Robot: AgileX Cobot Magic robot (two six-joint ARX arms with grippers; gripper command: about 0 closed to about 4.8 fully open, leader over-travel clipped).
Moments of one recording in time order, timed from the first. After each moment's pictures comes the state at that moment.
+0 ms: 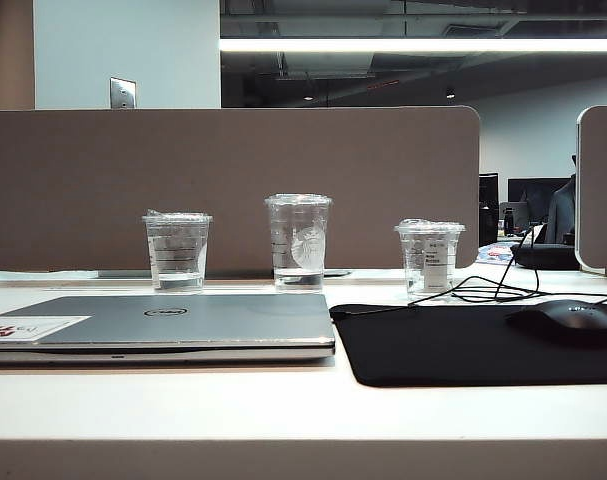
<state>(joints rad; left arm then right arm) -0.06 0.00 0.00 0.03 0.02 0.03 0.02 0.00 0.01 0.14 0.05 -0.03</state>
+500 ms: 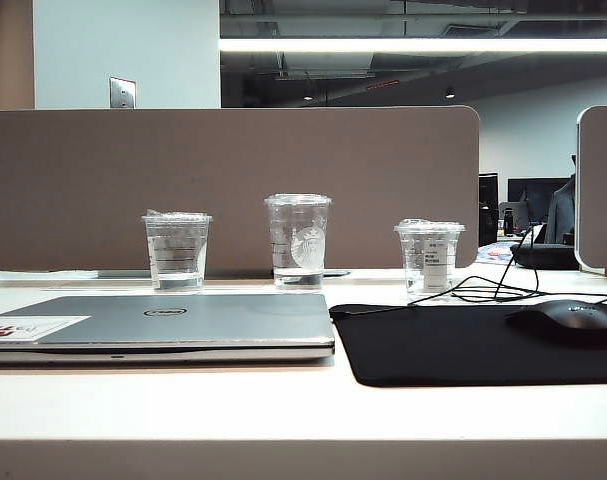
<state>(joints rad) -0.06 0.00 0.00 0.03 0.02 0.03 0.02 0.00 0.01 0.01 0.05 -0.03</state>
